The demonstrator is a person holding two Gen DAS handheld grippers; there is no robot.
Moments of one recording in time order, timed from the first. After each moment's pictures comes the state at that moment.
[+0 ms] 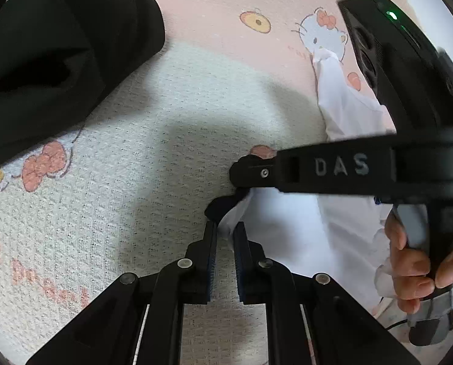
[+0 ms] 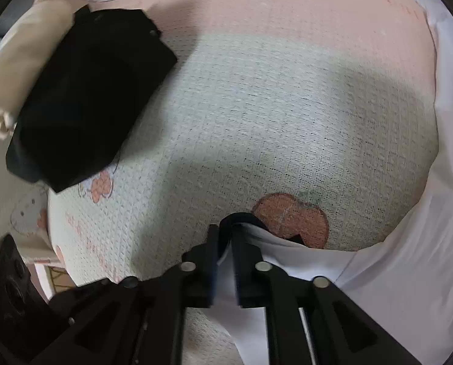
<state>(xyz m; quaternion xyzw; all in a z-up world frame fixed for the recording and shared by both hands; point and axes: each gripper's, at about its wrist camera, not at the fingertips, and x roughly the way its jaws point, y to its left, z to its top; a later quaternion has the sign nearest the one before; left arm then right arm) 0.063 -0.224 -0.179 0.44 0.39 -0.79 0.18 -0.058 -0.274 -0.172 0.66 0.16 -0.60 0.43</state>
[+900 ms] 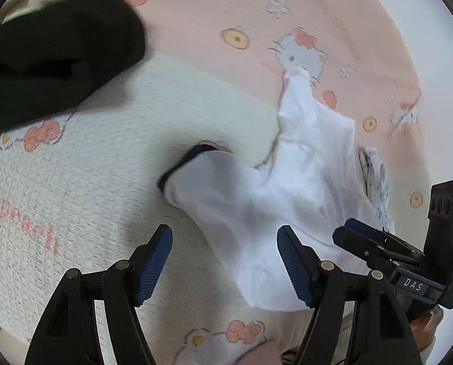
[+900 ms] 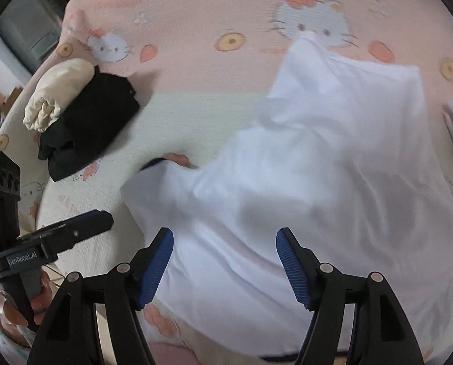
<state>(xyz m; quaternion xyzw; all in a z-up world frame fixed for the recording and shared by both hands) 0.083 -0.159 -0.129 0.42 0.38 -0.80 0.19 -0.045 -0.086 -0.101 0.54 0.11 -0.74 0.39</state>
